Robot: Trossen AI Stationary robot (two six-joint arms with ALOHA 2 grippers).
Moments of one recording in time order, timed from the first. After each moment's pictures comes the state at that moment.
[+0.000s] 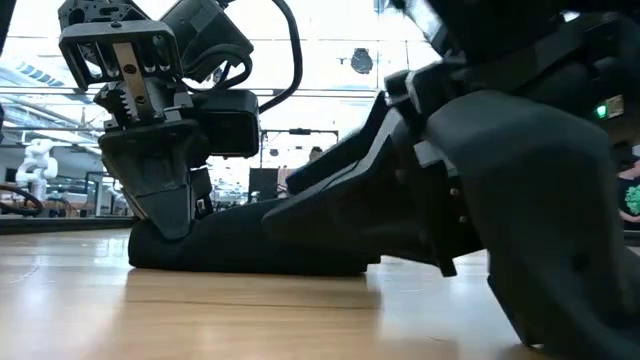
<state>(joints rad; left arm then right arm) -0.25 1.77 0.73 0.18 0.44 -0.64 0.62 2.23 1.10 0.59 0.84 -0.09</state>
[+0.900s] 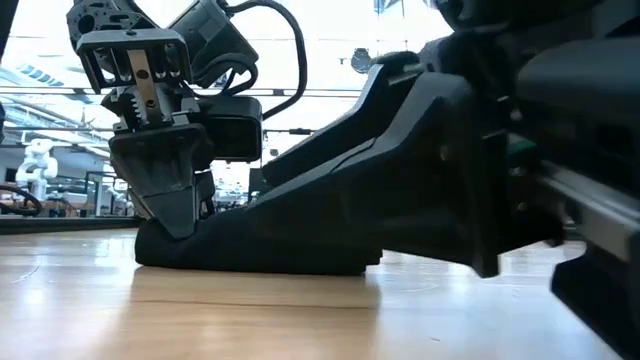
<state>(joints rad) -0.21 1.78 0.73 0.17 0.47 -0.64 0.64 2.23 1.09 0.71 0.68 -0.19</state>
